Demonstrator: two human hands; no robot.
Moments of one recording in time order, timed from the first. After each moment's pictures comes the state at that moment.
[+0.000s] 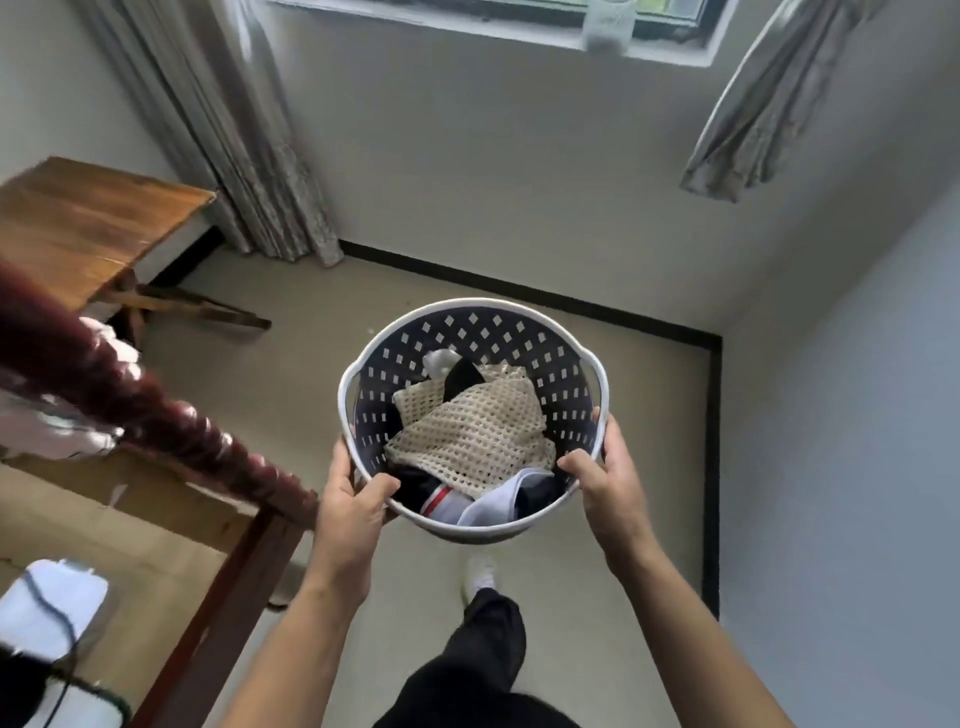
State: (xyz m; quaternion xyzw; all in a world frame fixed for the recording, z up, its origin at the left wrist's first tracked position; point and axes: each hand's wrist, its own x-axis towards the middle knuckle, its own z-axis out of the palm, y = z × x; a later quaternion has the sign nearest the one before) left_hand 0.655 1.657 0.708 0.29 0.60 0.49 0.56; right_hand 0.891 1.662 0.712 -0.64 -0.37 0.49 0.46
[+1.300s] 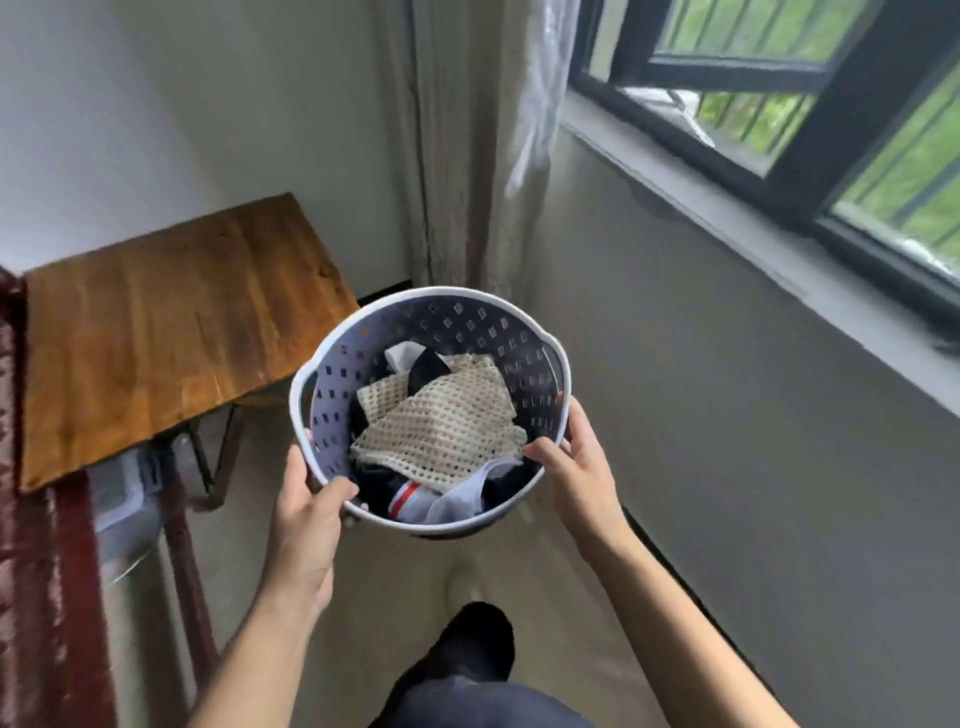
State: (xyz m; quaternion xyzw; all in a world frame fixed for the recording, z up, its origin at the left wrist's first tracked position) left_hand 0.406 2.379 0.706 0.08 0.68 0.66 0.29; right_hand 0.584 2.546 0.721 -0.44 -0.60 0.62 0.25
